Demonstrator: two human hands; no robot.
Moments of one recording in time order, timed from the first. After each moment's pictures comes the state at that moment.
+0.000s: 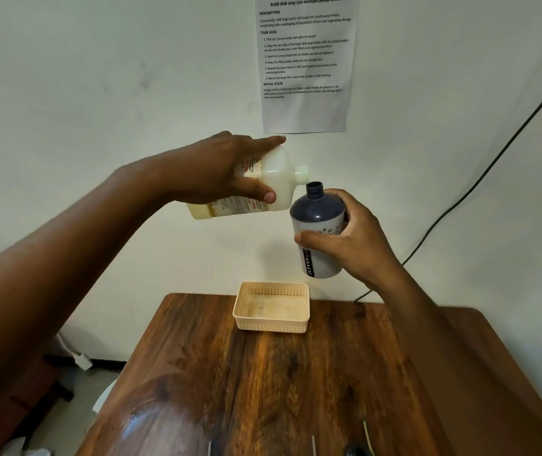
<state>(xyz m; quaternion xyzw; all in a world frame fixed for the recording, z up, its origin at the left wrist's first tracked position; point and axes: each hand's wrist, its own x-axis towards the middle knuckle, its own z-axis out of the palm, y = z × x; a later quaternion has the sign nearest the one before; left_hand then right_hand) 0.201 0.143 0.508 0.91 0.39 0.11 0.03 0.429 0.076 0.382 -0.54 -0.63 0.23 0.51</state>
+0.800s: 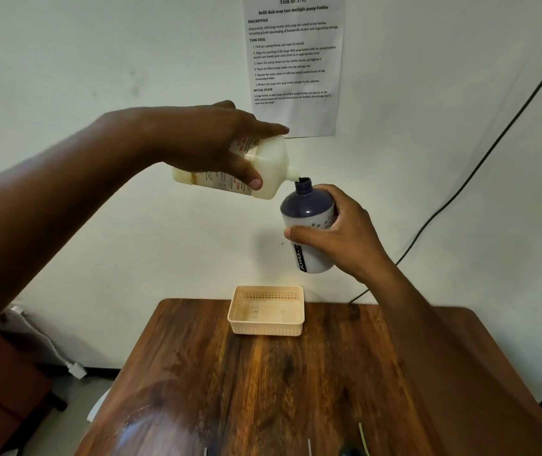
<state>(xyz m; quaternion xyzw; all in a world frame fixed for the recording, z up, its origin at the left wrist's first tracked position) 0.214 0.153 0.556 0.92 0.38 0.02 -0.05 0.431 0.077 0.393 -0.54 -0.63 0.21 0.52</state>
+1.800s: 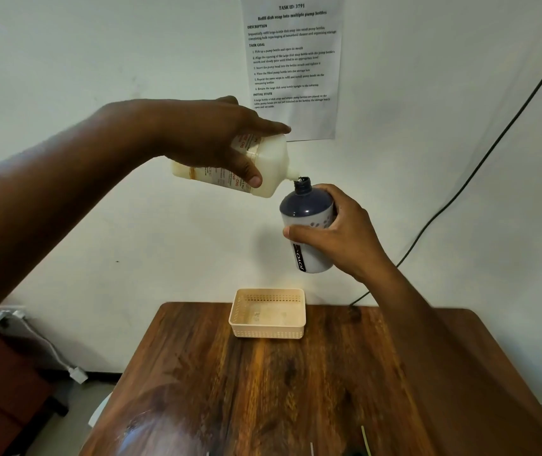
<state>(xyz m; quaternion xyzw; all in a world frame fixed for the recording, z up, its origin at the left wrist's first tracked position) 0.219 0.151 0.570 0.92 0.38 0.00 -0.04 0.430 0.081 0.397 -0.54 -0.63 0.20 0.52</state>
